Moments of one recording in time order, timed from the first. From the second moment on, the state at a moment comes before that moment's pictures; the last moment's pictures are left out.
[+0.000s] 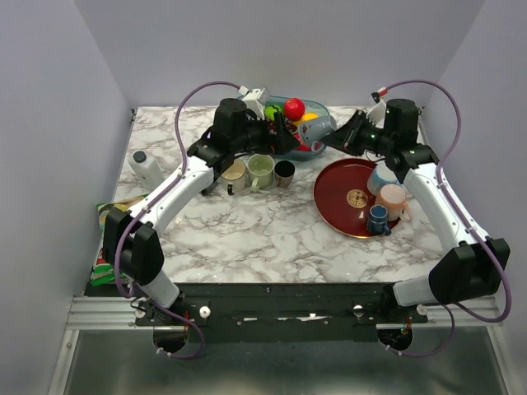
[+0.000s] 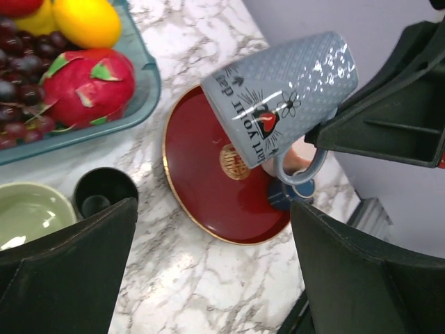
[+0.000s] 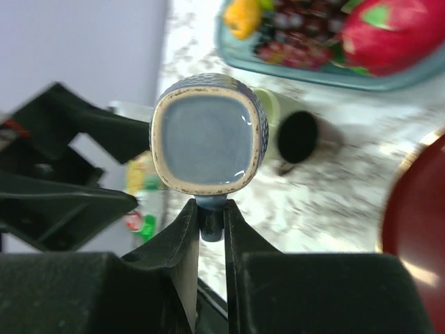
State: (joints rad) left arm -0.52 1.61 1.44 -0.15 0.38 -0.50; right arm 0.19 1.41 1.32 -0.37 -0.53 0.68
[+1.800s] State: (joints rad) left arm -0.51 1.71 1.52 0.42 0.63 -1.34; right arm 0.20 1.43 1.24 0.43 -0.72 1.27
